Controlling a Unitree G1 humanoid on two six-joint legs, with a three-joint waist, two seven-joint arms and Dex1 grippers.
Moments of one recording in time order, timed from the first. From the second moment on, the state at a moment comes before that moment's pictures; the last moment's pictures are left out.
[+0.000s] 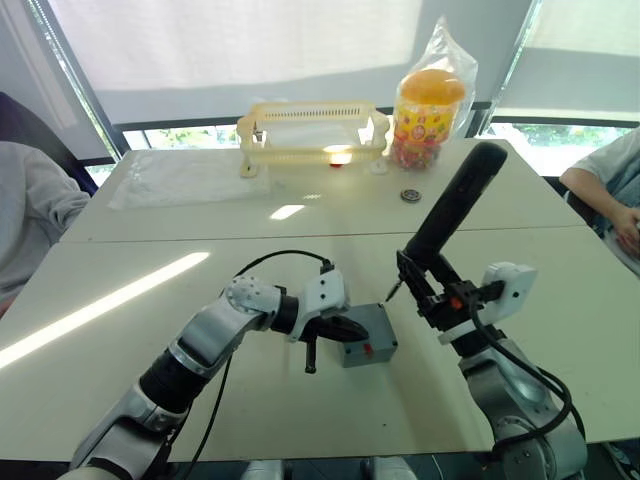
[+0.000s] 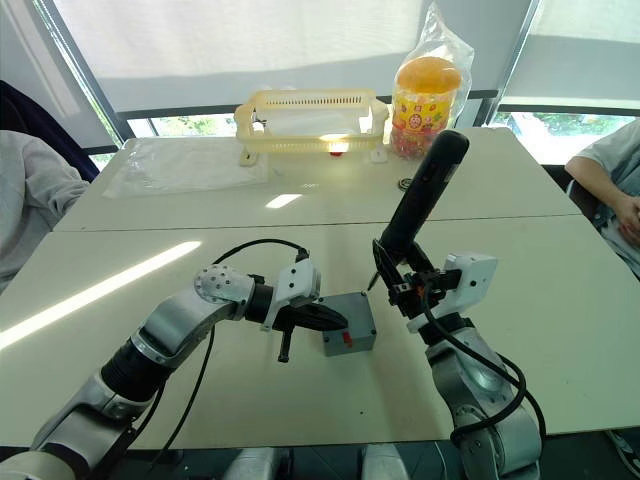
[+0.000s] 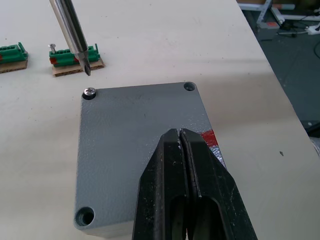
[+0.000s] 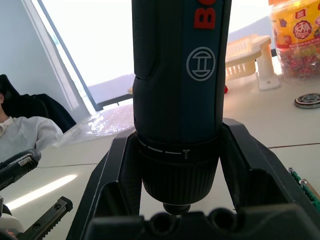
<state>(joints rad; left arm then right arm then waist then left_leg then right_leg) -0.60 0.46 -0.45 -0.18 -0.27 0.58 -1.07 0.02 -0.21 -0.08 -0.67 0.53 0.40 0.17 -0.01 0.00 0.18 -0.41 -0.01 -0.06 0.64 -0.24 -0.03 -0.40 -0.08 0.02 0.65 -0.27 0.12</state>
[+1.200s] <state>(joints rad) -0.60 0.46 -0.45 -0.18 -0.26 0.58 -1.07 0.02 -0.19 -0.05 -0.63 0.49 0.39 0.19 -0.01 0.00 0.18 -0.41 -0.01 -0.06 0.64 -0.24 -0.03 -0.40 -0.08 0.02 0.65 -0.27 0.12</state>
